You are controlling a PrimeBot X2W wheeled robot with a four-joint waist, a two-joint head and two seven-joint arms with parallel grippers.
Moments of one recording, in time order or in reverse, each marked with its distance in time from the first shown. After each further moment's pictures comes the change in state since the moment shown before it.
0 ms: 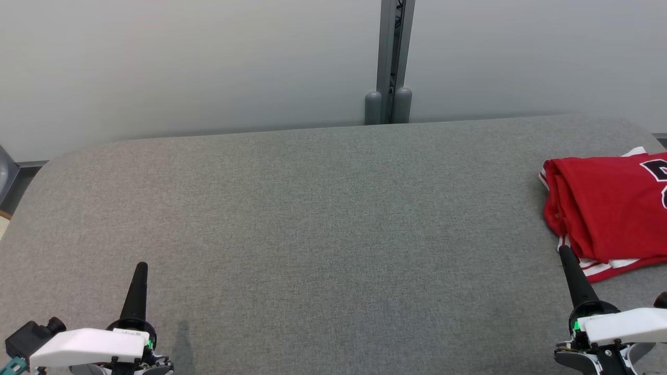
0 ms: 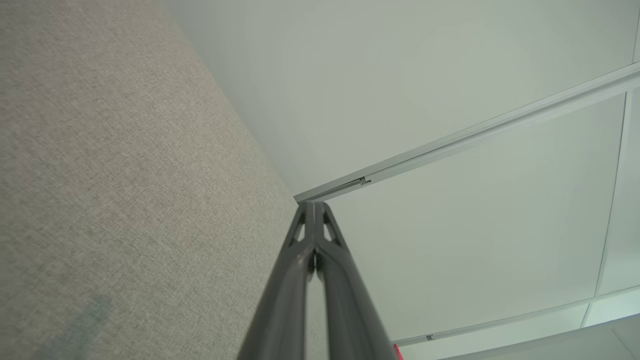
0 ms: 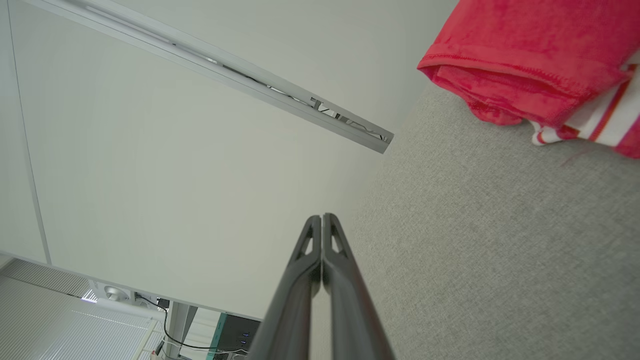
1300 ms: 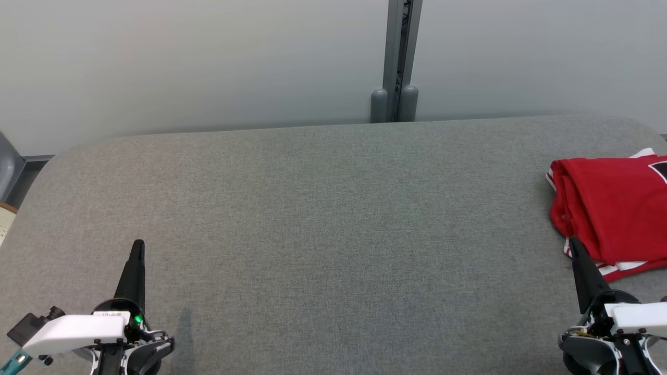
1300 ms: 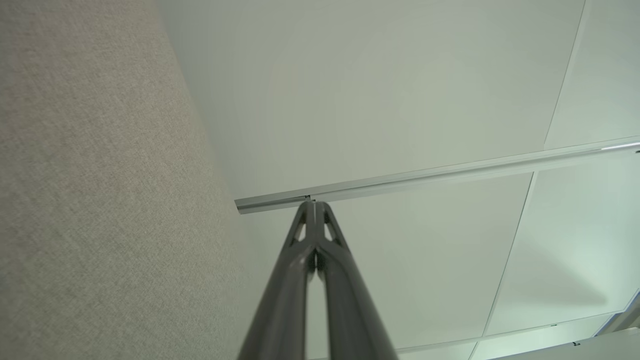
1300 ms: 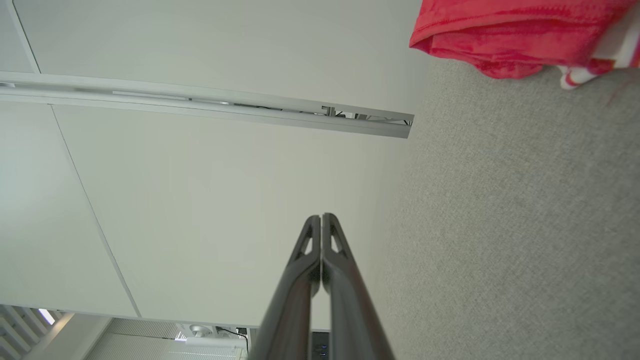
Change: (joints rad) left arm -0.079 -0.052 0.065 0.052 -0.245 -0.075 0.073; right arm -0.045 0.000 -0.037 0.043 0.312 0.000 0.042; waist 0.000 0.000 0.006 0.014
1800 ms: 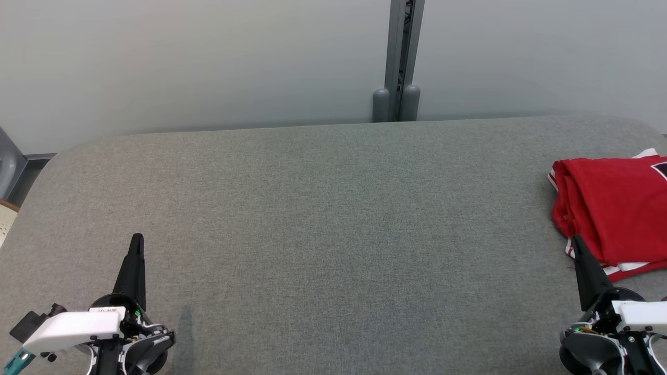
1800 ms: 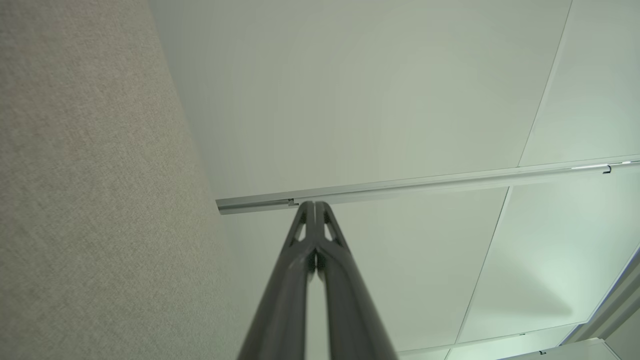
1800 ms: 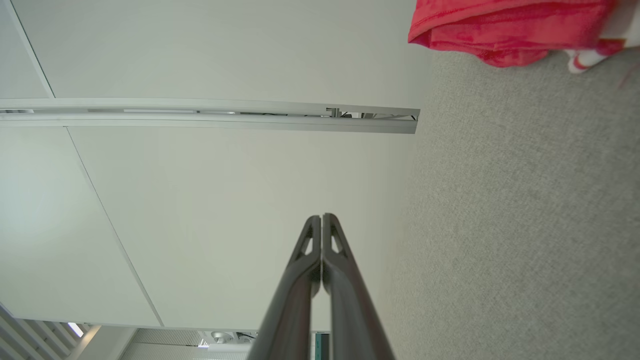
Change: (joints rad) left arm -0.023 -0.016 0.019 0.013 -0.067 -0.020 0.018; right arm -0.009 0.001 -0.012 0.011 0.083 0.000 0.012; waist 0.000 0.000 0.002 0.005
